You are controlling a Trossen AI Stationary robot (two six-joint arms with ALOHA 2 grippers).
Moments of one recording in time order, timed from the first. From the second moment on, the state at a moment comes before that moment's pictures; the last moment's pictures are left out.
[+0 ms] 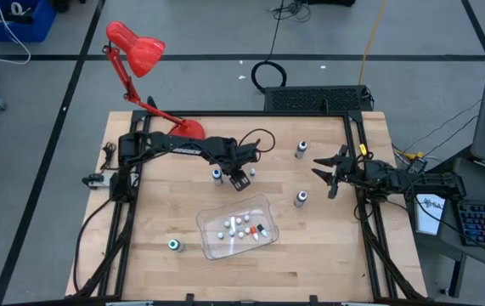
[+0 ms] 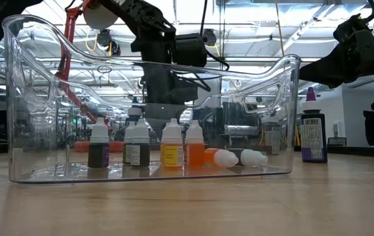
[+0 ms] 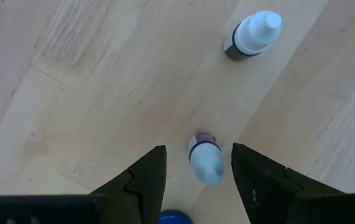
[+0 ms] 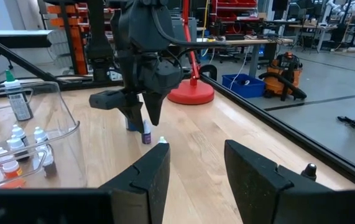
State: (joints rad) left arm 0.19 2.02 1.47 -0.78 -0.05 -0.37; right arm -0.02 0.06 0.07 -0.11 0.31 0.04
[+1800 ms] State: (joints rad) left arm -0.48 1.88 1.68 -1.25 -0.22 -0.89; right arm -0.02 0.06 0.07 -0.11 0.31 0.04
